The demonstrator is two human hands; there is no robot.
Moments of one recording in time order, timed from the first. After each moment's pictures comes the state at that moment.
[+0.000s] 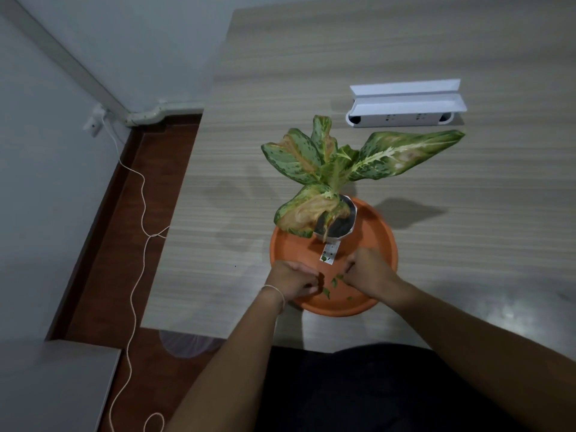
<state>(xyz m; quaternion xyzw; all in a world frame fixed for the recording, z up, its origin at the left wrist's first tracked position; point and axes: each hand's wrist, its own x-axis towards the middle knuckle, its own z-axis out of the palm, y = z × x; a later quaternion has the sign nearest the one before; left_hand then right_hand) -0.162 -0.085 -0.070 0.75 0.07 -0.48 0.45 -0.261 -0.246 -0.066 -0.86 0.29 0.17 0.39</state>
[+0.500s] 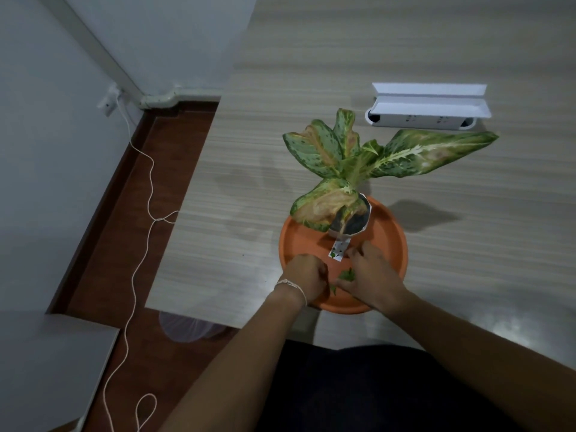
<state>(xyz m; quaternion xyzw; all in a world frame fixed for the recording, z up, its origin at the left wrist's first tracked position) -0.171 -0.091 -0.068 0.88 -0.31 -0.33 0.14 -0.266 -0.229 -0.082 -0.95 0.19 0.14 0.22</state>
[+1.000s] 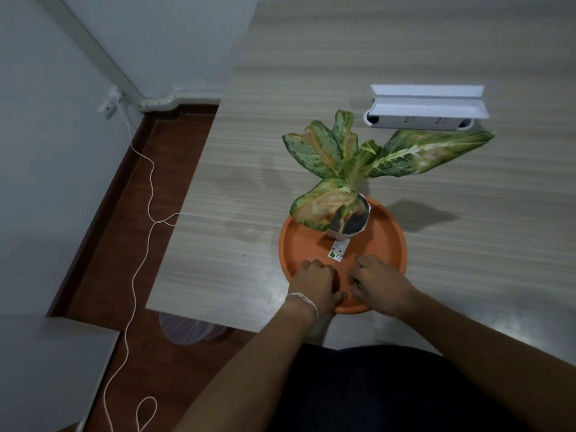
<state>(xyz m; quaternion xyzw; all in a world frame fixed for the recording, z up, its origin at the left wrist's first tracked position) -0.196 -0.095 -0.080 0.89 -0.38 -0.25 0.05 -0.282 -0.242 -0.071 -0.96 0.06 0.19 0.19</state>
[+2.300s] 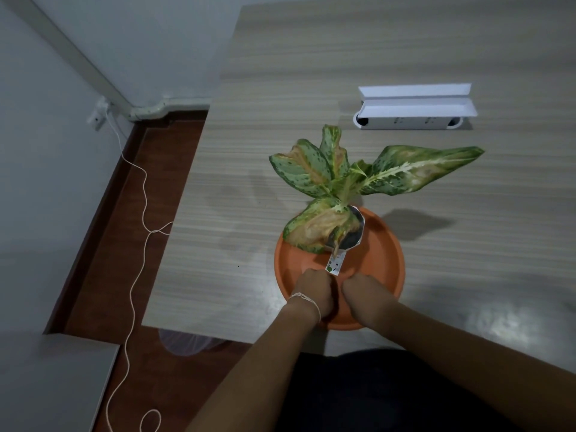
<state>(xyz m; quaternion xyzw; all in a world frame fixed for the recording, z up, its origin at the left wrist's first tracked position) -0.190 -0.111 -0.080 0.87 -0.38 -0.31 0.02 -0.269 -0.208 -0.045 -0.94 0.09 0.32 0.09</state>
